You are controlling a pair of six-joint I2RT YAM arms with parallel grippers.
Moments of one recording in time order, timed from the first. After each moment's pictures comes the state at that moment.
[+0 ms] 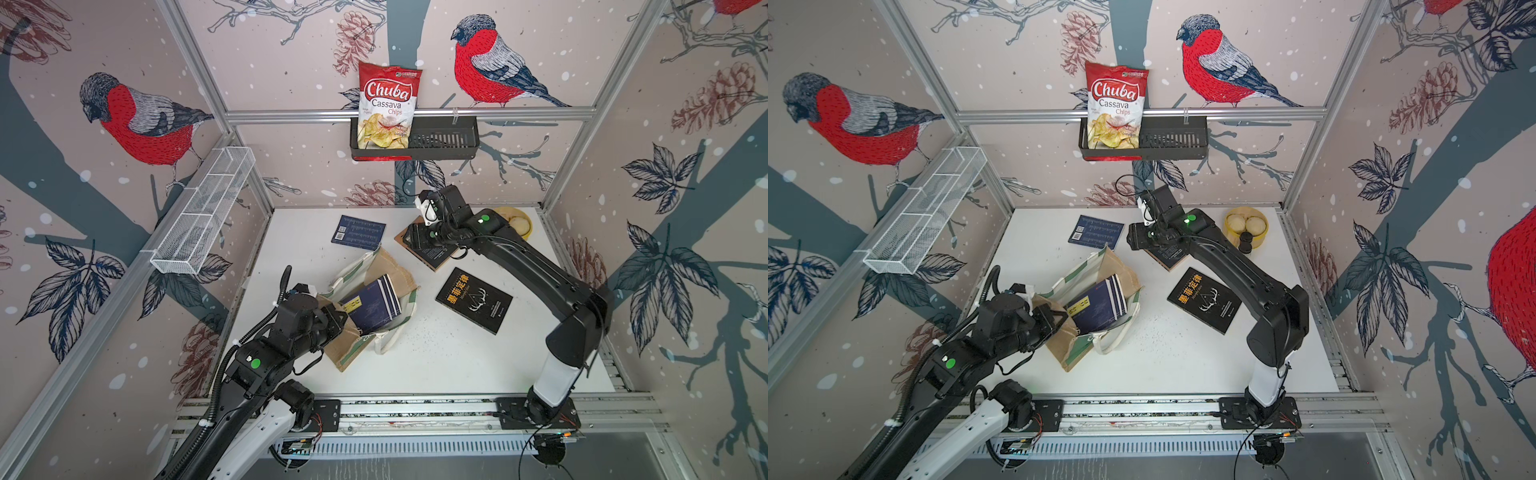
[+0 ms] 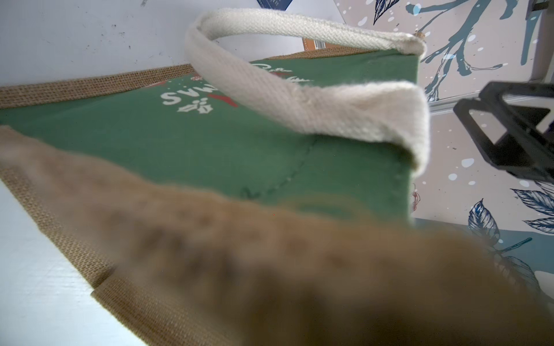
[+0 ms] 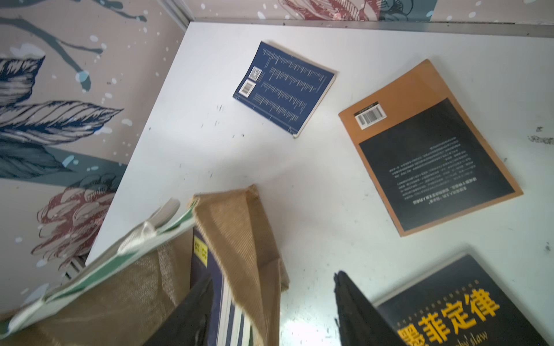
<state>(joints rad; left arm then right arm) -0.52 0.57 0.73 -0.85 0.10 -1.09 0.74 1.75 1.81 -0.87 -0.11 0.37</state>
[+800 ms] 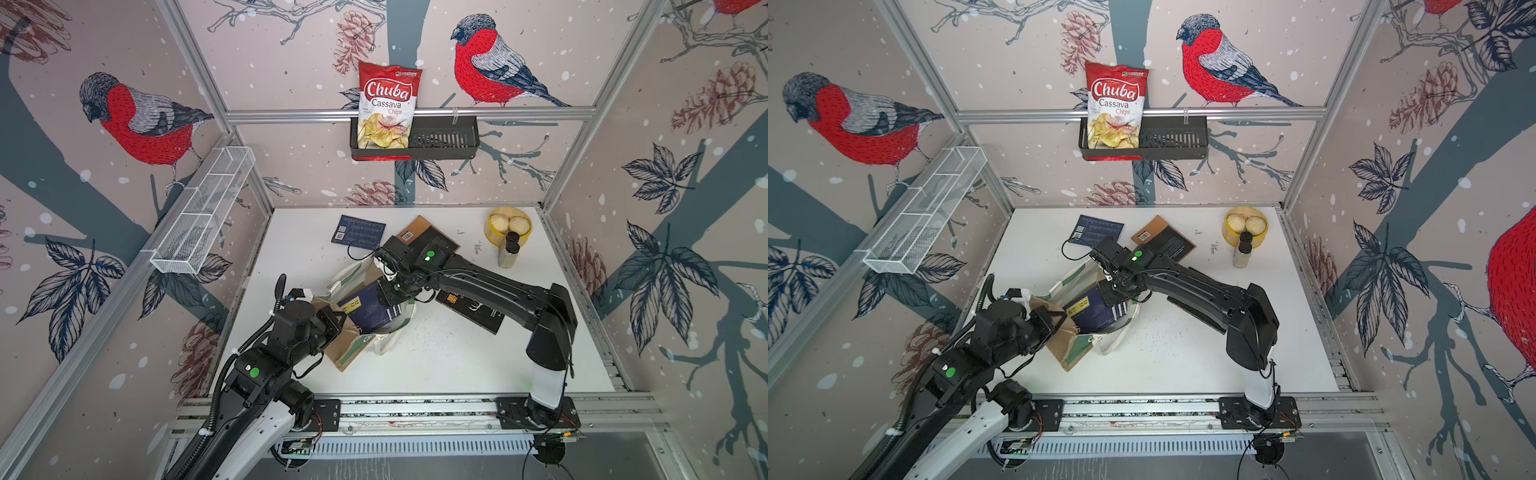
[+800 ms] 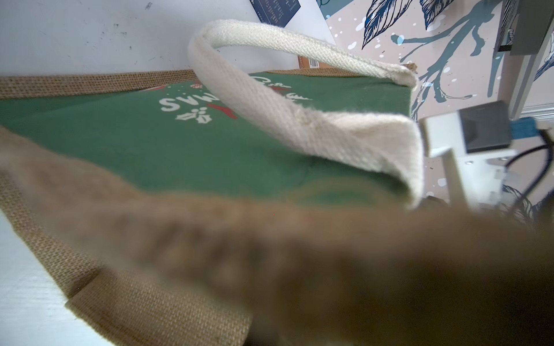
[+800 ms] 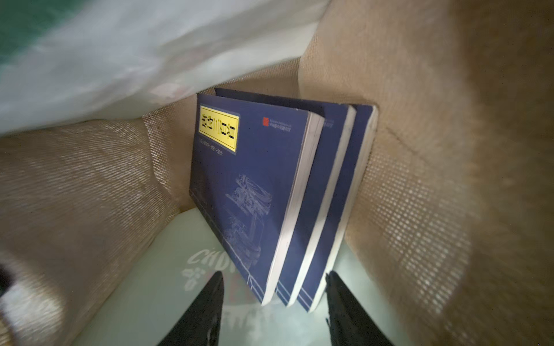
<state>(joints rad) -0.52 0.49 0.66 -0.79 0.08 -1.17 1.04 1.91 1.75 -0.98 -0.08 0.42</state>
